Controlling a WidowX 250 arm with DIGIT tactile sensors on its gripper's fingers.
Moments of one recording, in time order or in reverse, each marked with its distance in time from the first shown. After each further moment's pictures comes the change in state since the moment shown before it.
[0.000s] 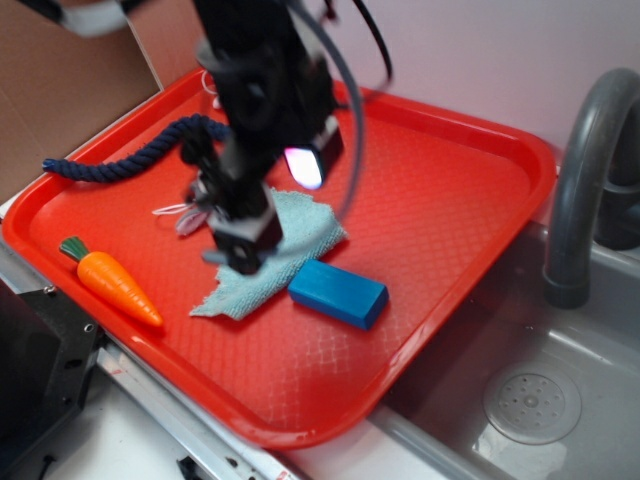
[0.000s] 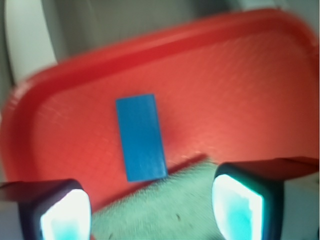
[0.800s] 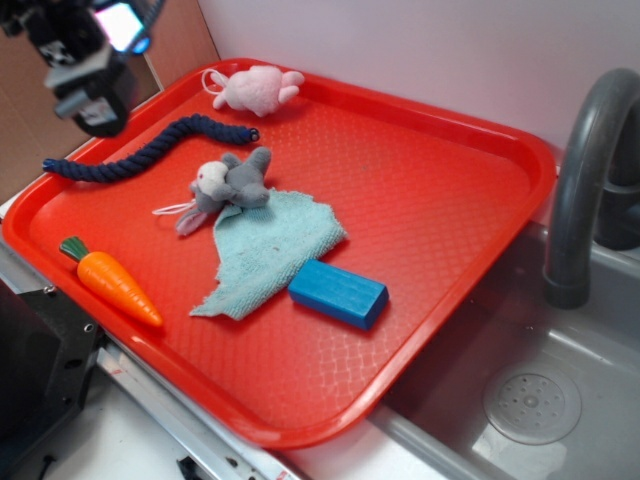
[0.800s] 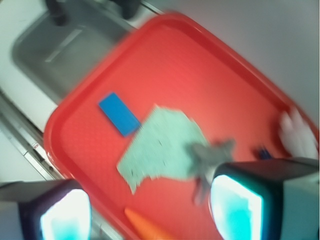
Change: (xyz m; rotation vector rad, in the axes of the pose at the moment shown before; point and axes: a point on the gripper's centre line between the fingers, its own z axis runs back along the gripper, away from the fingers) arm -0.064 -0.006 0.102 0.047 -0.207 0.447
